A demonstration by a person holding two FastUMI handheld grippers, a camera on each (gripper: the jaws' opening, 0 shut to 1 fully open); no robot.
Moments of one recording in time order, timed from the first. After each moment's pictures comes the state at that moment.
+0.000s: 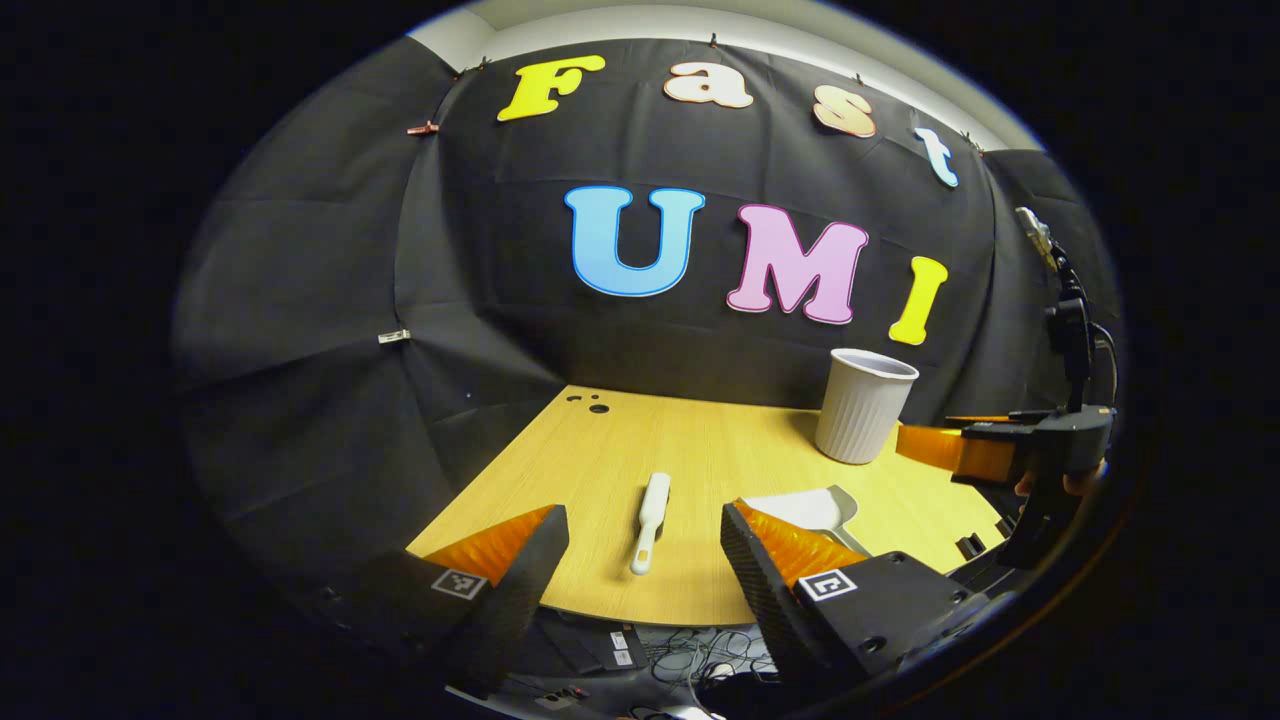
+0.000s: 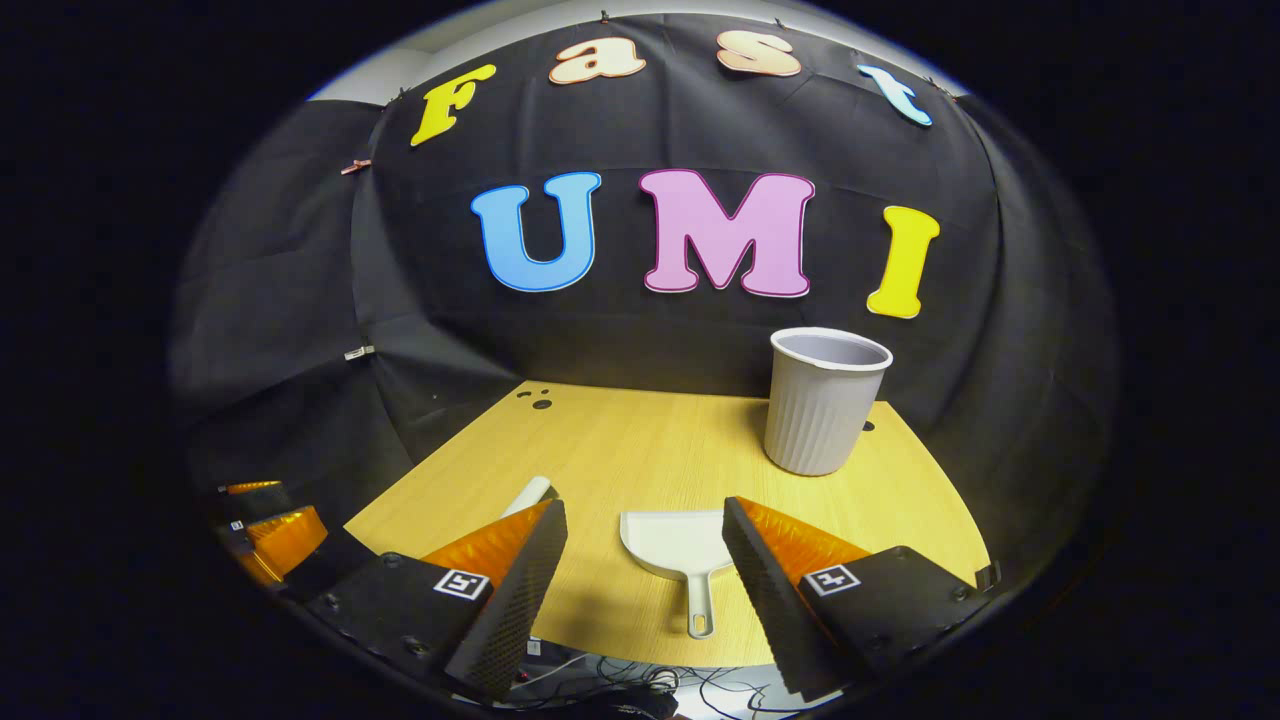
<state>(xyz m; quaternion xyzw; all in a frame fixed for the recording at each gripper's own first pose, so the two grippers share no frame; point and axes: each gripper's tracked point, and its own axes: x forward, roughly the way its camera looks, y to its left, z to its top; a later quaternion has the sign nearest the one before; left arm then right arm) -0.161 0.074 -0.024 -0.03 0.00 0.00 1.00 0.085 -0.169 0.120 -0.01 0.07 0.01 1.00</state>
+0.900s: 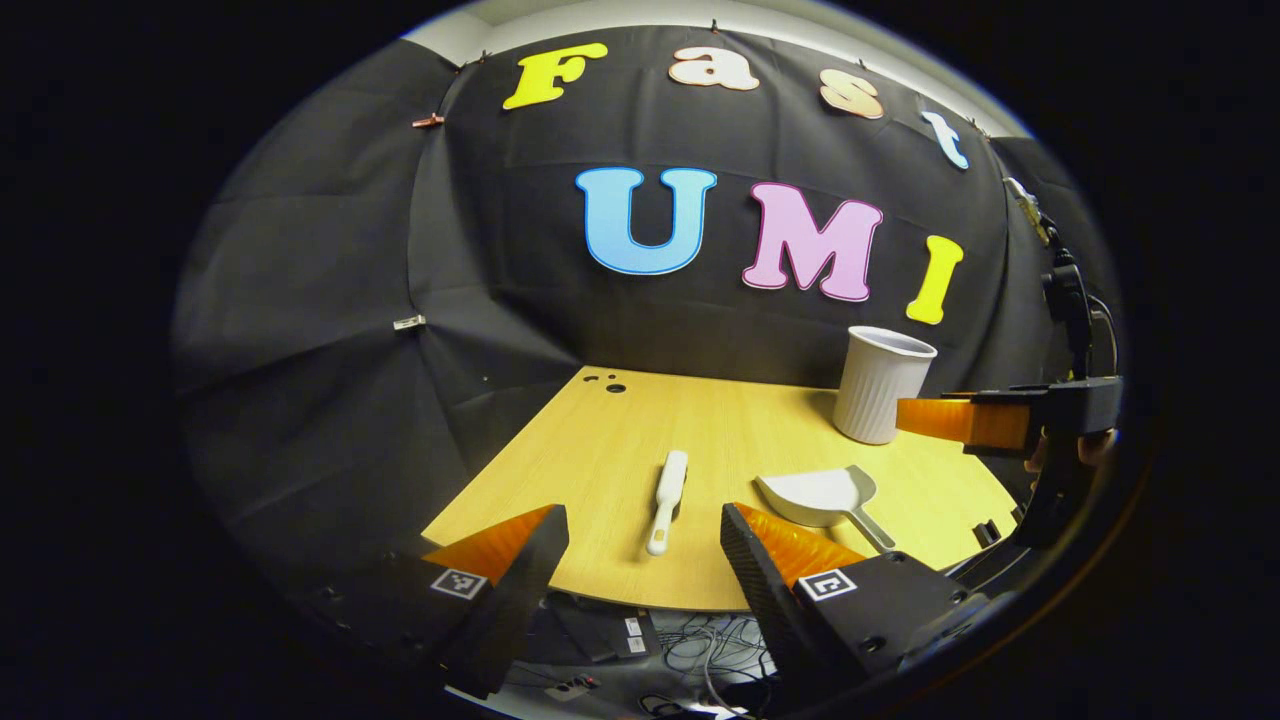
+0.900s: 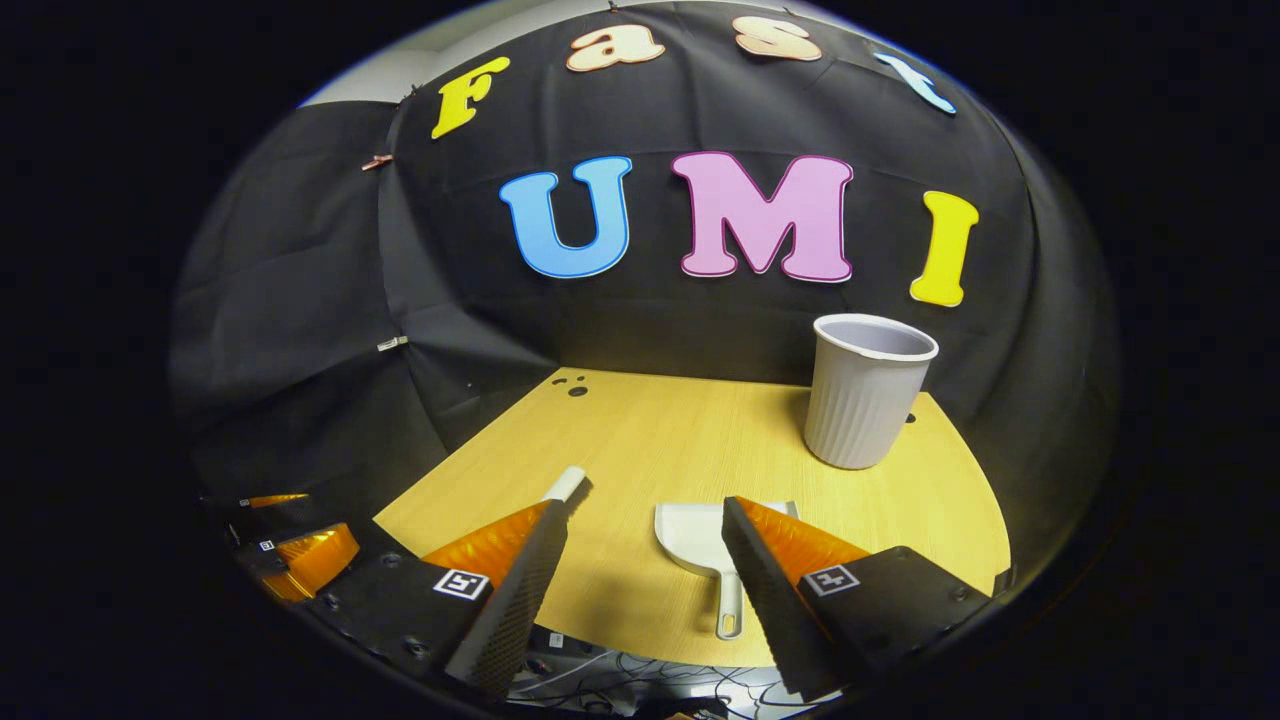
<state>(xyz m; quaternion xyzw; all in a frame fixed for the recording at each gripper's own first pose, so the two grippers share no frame) -0.160 0.082 -0.036 -0.02 0.03 0.04 1.00 0.093 -0.168 0.116 0.00 0.10 0.07 0.99</state>
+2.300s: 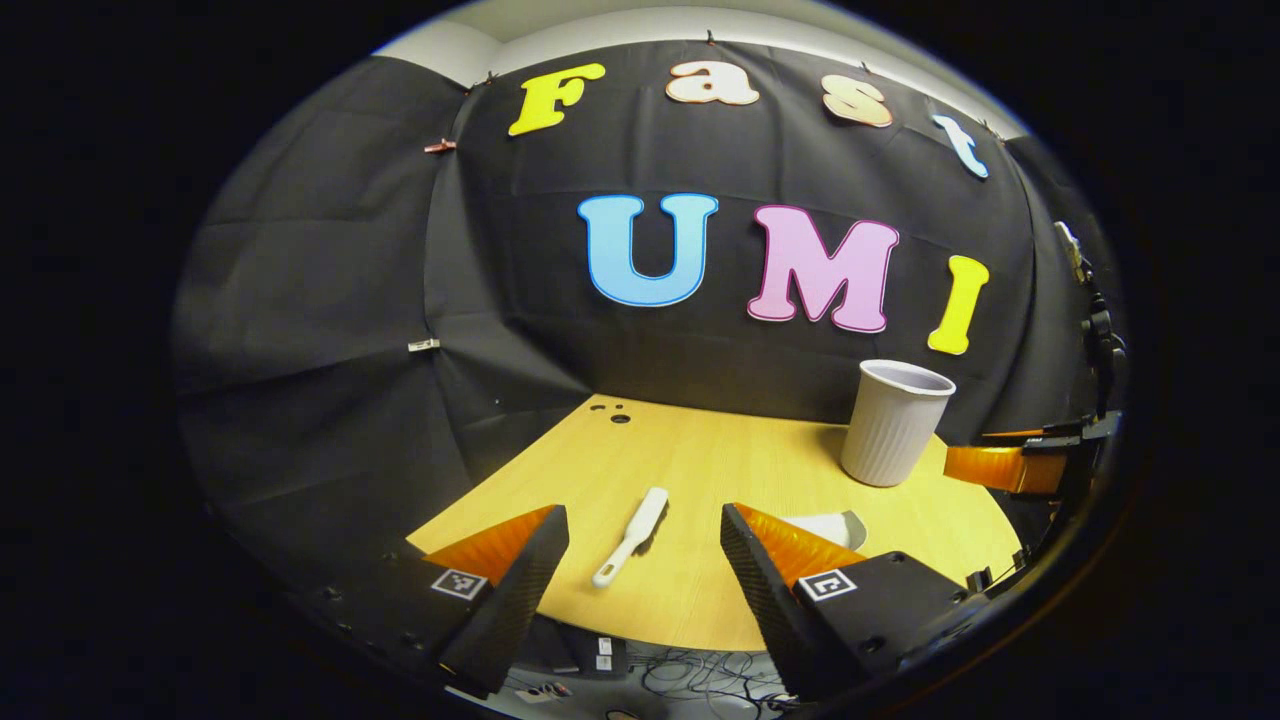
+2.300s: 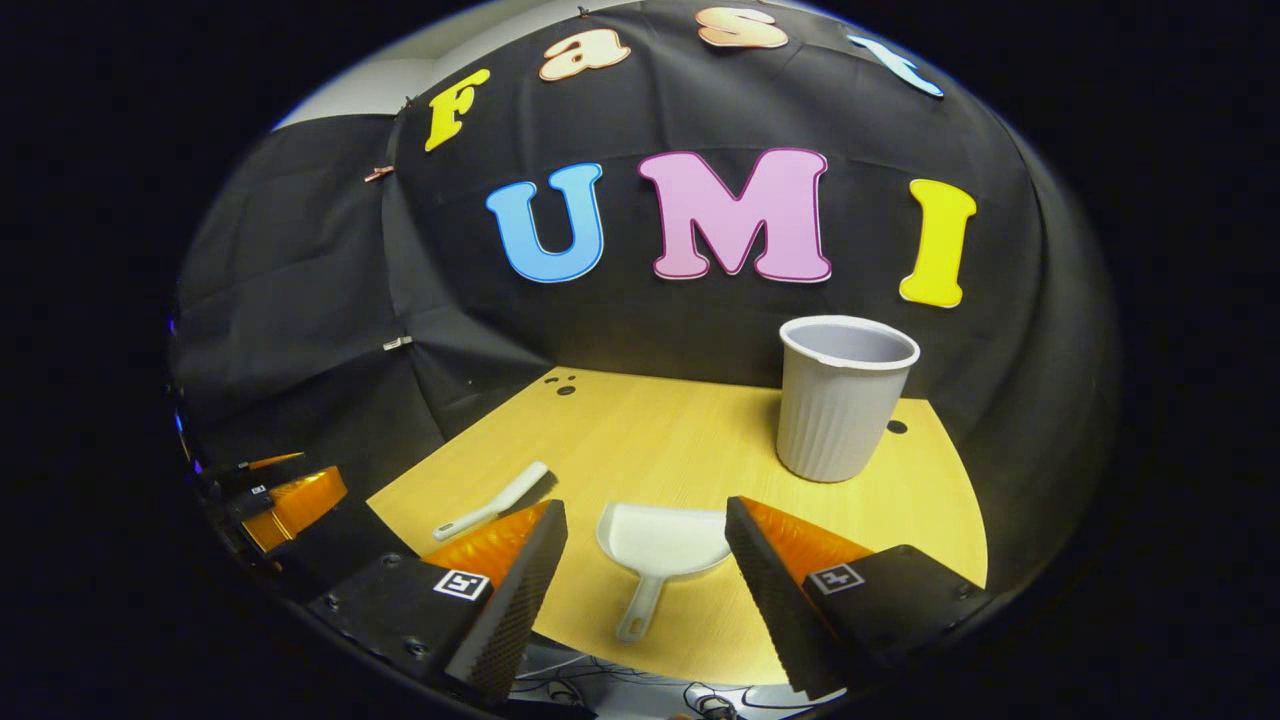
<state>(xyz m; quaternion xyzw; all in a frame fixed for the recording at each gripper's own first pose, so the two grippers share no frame) -0.136 0.016 0.002 -0.03 -0.01 0.09 1.00 0.099 -0.257 0.122 -0.01 0.11 0.10 0.99</state>
